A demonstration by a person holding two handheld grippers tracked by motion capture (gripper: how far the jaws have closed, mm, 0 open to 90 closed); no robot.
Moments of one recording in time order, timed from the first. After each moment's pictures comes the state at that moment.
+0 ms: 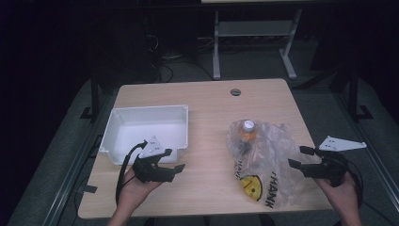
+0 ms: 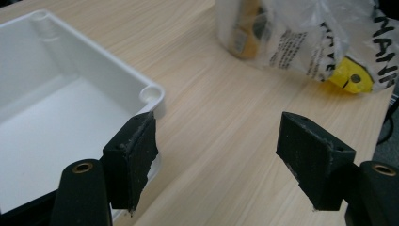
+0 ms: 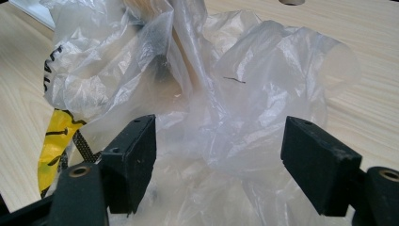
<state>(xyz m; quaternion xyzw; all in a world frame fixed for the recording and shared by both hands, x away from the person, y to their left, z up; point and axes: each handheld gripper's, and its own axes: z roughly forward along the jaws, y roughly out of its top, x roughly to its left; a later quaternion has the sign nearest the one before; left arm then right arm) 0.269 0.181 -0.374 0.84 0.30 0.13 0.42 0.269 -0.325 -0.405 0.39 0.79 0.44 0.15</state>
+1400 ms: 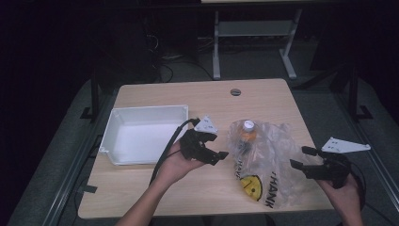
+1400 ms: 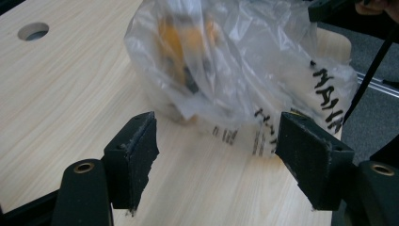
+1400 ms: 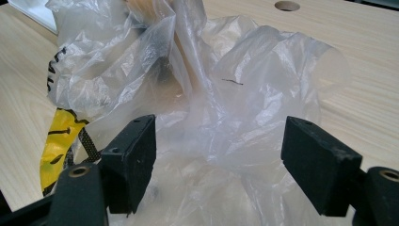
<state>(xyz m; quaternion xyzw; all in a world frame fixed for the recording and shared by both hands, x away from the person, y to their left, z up) 0.315 0.064 -0.335 0.89 0.21 0.07 0.41 0.262 -0.327 -0.402 0.39 0.79 0.44 0.17</state>
